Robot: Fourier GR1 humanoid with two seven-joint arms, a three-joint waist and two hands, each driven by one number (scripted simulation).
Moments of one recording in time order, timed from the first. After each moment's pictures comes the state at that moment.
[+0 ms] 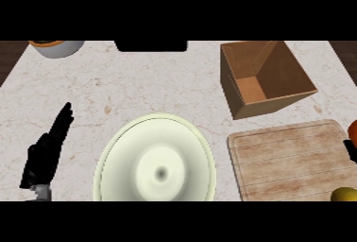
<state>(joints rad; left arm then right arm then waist) 0.03 0.21 0.05 -1.59 -0.17 0.04 0.11 -0.04 -0.34 -0.40 -2.10 0.64 0.31 0.33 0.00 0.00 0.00</state>
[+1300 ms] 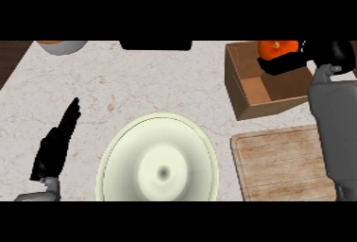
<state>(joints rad) -0.02 0.17 0.05 -1.56 -0.21 0.03 0.11 -0.77 -0.28 -0.14 -1.29 0.79 0.15 0.50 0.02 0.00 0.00</state>
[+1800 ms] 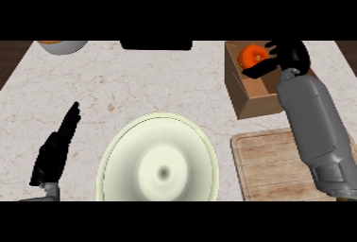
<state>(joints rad) 0.02 0.16 0.05 -1.57 -0.21 0.02 0.08 -0.87 -0.21 -0.19 -0.87 0.81 -0.08 0.40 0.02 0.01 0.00</state>
